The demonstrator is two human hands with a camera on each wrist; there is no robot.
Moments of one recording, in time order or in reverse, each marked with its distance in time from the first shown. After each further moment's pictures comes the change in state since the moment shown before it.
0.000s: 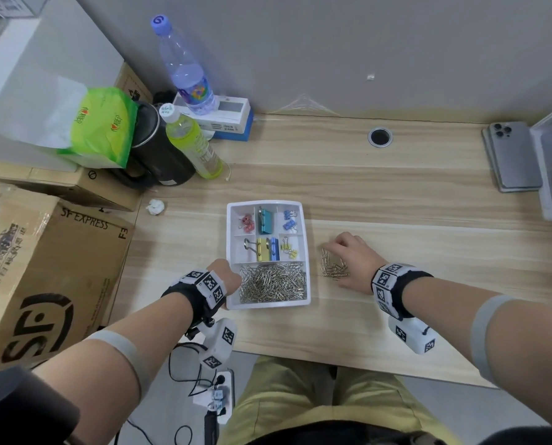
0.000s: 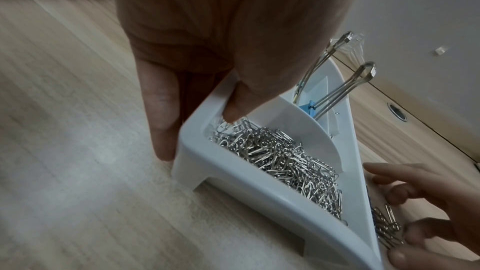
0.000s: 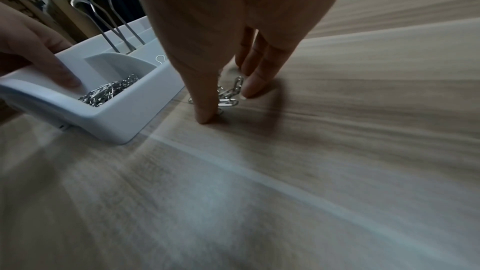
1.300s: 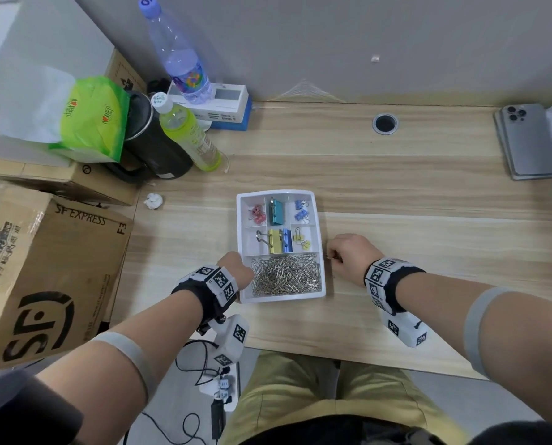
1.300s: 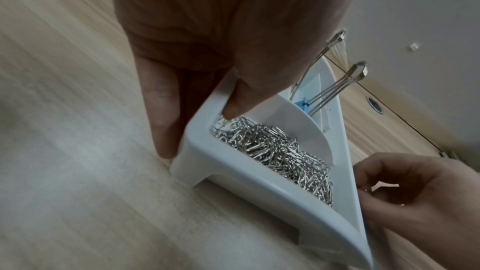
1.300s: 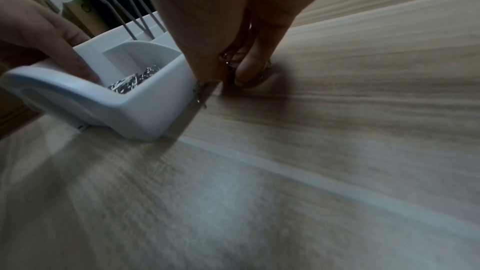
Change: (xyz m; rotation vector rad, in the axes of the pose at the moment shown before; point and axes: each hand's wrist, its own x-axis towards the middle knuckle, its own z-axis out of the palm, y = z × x) left_hand 0.000 0.015 0.011 -0.052 -0.048 0.033; right_hand 0.013 -0.014 0.008 0.018 0.071 0.012
